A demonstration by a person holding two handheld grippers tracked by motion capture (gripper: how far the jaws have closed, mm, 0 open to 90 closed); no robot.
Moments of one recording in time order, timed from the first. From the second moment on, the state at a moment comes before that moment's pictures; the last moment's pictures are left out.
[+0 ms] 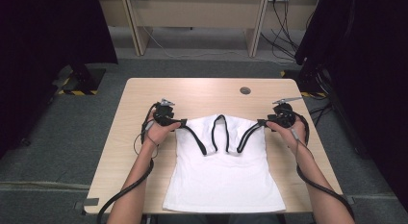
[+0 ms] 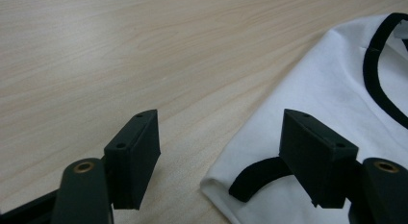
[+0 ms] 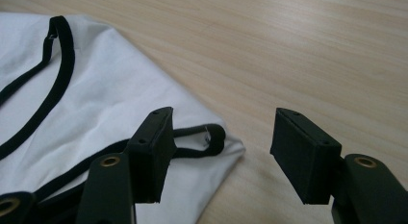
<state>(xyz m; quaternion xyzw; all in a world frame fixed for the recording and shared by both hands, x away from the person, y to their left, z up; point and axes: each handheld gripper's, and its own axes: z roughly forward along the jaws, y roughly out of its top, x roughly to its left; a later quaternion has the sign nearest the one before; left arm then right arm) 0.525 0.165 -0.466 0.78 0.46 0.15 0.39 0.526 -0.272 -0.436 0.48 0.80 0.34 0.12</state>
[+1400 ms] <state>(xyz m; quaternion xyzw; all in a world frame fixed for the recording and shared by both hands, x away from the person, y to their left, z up) 0.519 0.158 -0.471 0.80 0.46 0.14 0.36 0.531 -0.254 -0.460 0.47 0.81 0.32 0.11</state>
